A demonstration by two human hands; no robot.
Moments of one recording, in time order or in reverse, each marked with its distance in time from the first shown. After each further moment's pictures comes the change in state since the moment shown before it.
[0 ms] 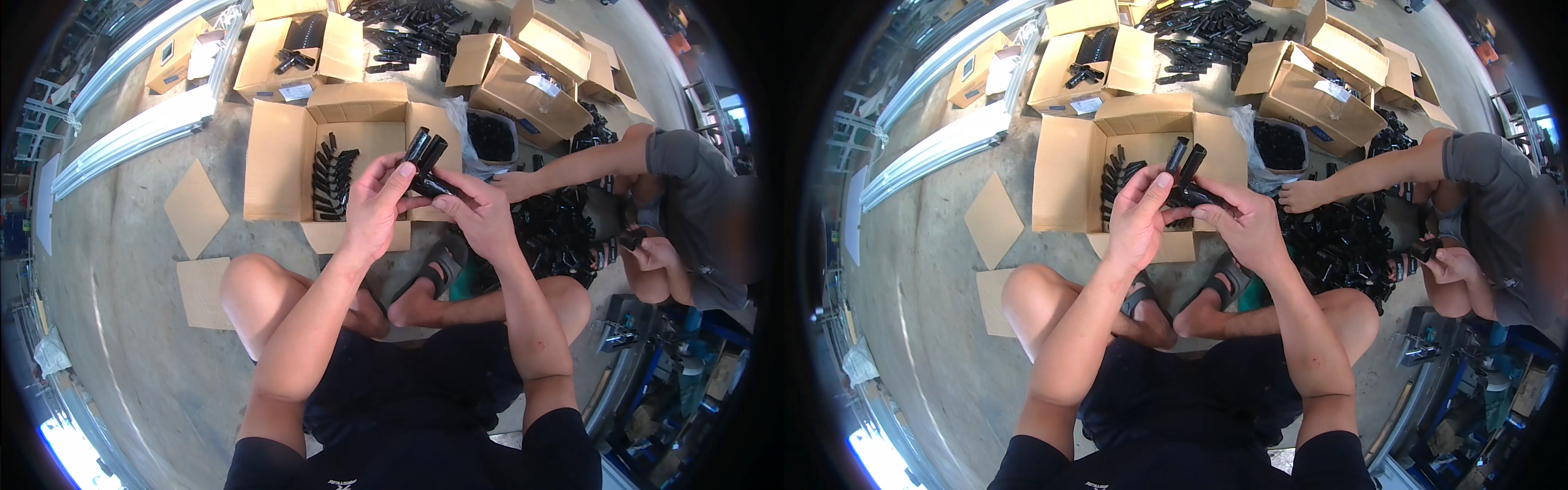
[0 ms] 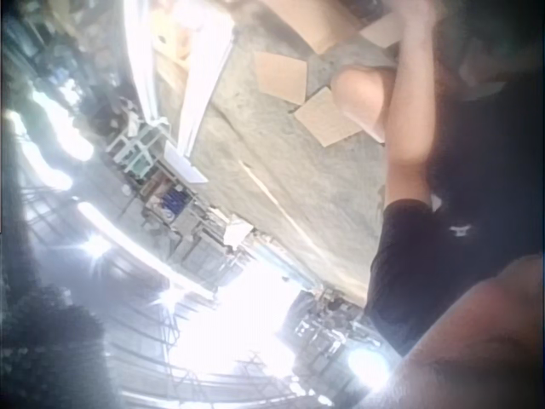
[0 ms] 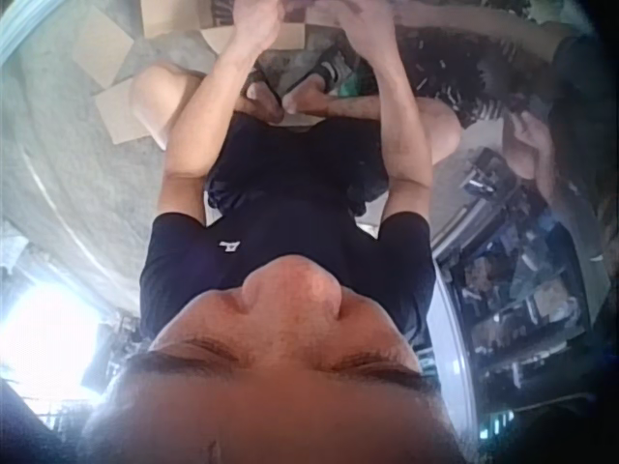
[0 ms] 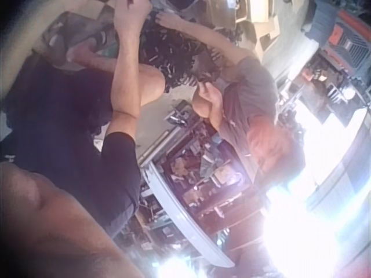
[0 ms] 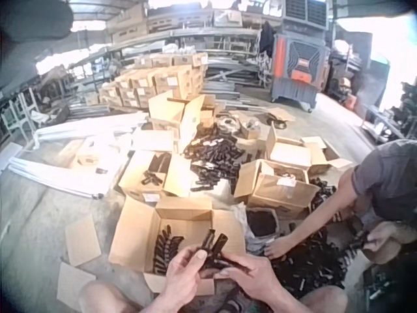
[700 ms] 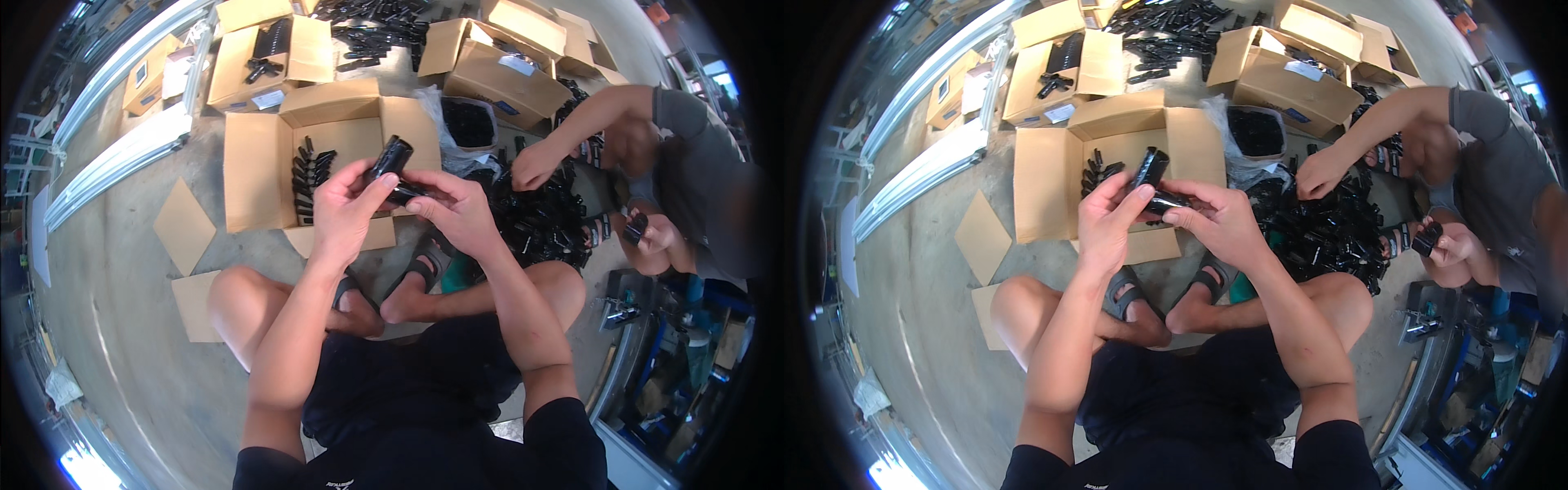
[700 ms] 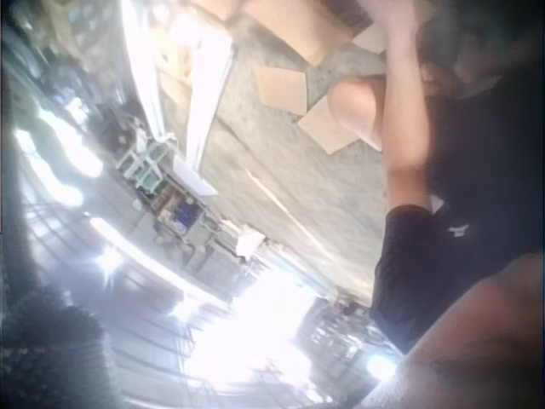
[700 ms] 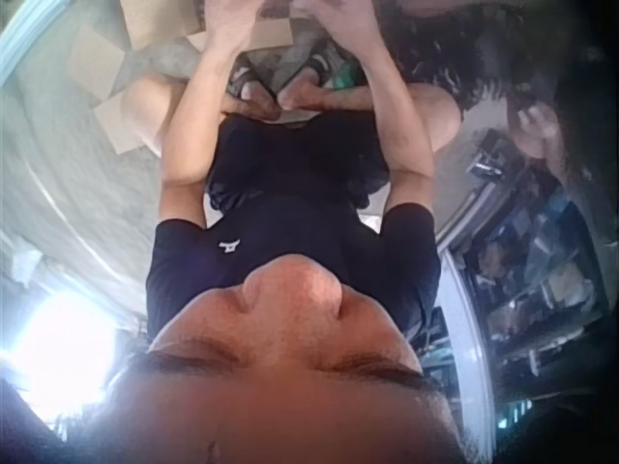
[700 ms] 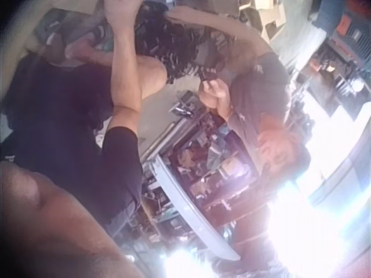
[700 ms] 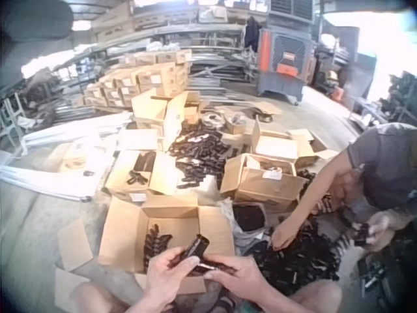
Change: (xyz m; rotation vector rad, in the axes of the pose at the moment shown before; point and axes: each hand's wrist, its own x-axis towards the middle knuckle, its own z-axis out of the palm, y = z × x) left_hand -0.004 0.008 0.008 0.296 0.053 -0.010; right_hand -0.006 0.011 -0.005 0.210 0.010 0.053
